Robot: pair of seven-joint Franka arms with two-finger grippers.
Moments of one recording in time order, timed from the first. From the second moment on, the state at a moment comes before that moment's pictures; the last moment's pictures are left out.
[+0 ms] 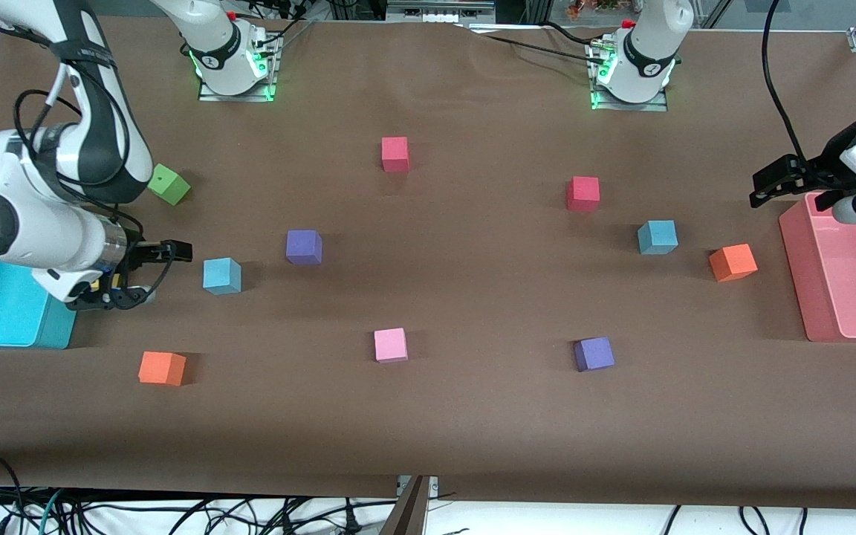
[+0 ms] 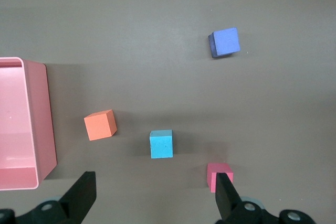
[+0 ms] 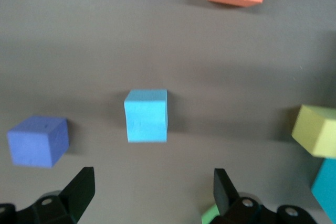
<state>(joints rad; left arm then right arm) -0.12 0.05 0.11 -1.56 -0.02 1.59 0.00 0.02 0.35 0.06 -1.77 -0.02 1.96 -0.03</state>
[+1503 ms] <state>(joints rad) -0.12 0.05 0.11 -1.56 -0.02 1.59 0.00 0.06 0.47 0.06 -2.03 -0.02 2.40 -0.03</state>
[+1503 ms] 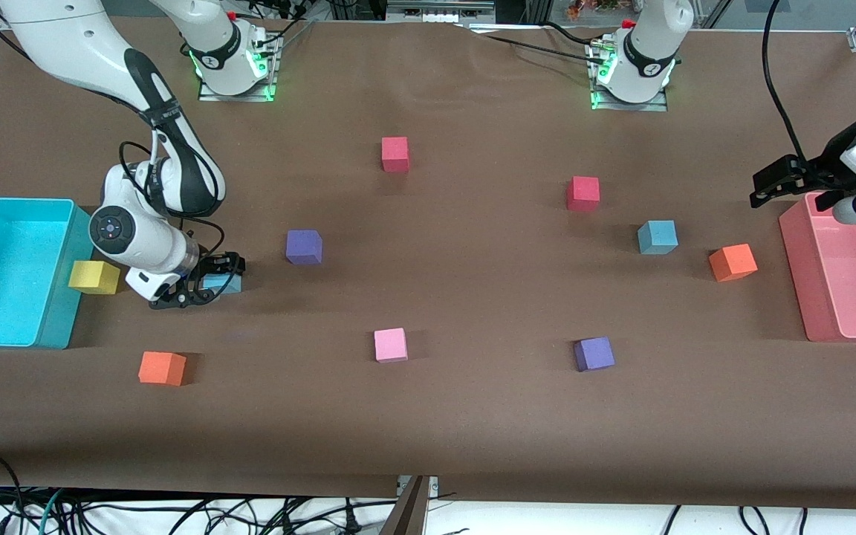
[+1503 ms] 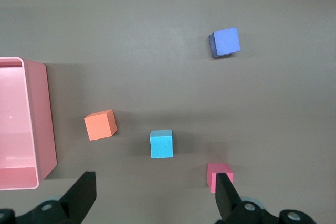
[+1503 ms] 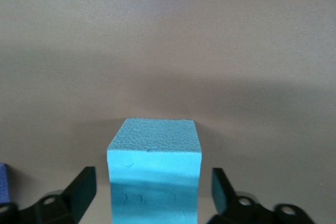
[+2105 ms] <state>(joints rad) -0.12 0.05 0.11 -1.56 -0.02 1.59 0.00 0.06 0.47 0.06 -2.00 -0.02 2.40 -0.03</state>
